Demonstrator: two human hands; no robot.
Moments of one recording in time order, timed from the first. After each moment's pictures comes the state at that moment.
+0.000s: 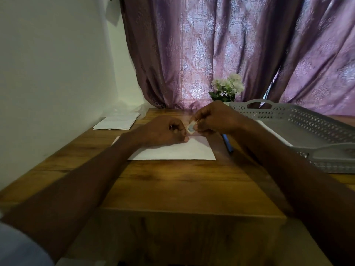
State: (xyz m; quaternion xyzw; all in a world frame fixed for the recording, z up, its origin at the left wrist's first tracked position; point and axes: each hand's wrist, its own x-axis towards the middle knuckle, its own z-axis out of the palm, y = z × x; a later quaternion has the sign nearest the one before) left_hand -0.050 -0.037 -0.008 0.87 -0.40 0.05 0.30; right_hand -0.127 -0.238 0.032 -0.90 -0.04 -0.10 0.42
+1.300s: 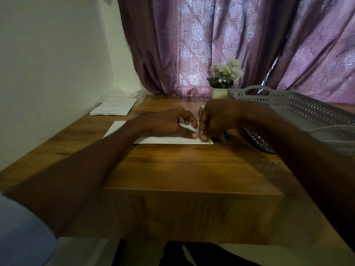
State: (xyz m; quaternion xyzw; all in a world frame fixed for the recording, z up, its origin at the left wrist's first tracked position) left_hand -0.075 -0.054 -0.007 0.86 -0.44 -0.06 0.26; right_hand -0.169 -0.228 0.048 -0.98 -0.07 0.10 0.16
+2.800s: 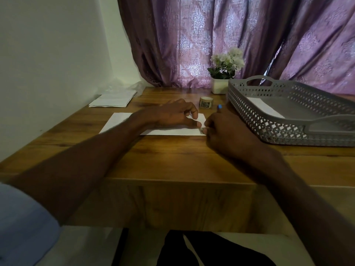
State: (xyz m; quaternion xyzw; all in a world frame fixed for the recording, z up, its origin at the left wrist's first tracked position) left_hand -0.044 -0.072 -0.026 0.88 -0.43 -0.03 0.19; right_hand -0.204 -0.230 -0.030 -0.97 -0.02 -0.19 0.16
